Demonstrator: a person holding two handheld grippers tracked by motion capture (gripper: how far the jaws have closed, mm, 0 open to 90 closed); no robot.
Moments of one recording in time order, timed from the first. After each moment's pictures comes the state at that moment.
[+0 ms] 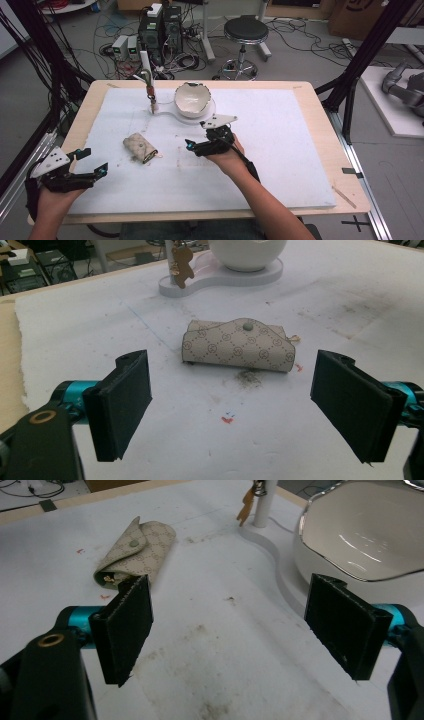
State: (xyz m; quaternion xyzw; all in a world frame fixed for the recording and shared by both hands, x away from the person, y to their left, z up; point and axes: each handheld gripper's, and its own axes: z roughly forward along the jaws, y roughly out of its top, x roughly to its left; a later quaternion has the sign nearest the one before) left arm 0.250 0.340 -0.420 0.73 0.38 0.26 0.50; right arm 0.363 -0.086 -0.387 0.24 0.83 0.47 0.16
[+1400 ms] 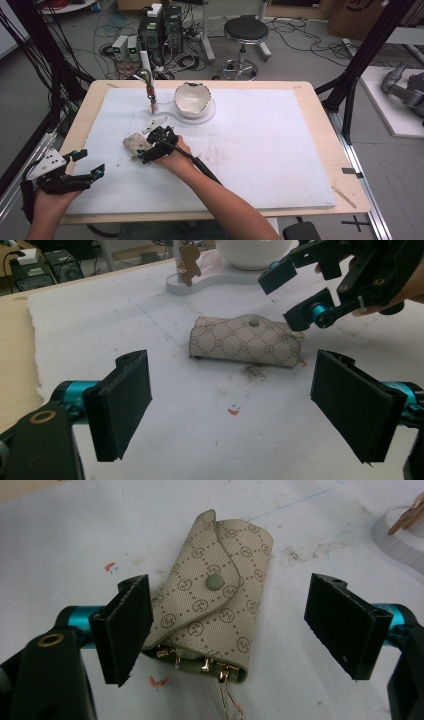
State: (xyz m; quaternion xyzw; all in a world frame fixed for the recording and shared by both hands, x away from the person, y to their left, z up) left arm 0.244 0.346 -0.420 0.73 0.39 0.26 0.50; right arm 0.379 0.065 -0.425 0.21 0.89 0.40 0.10
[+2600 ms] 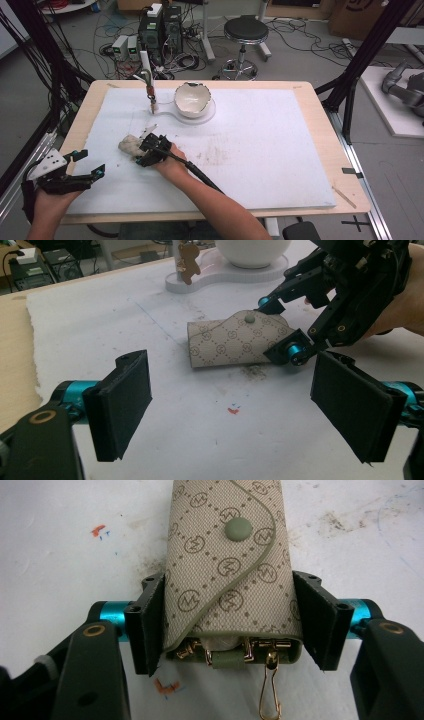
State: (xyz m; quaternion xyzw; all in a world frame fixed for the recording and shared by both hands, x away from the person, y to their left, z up) left arm 0.245 0.345 -0.421 0.73 0.39 0.26 0.50; right arm 0.374 0.085 -0.447 0.20 0.91 0.35 0.10
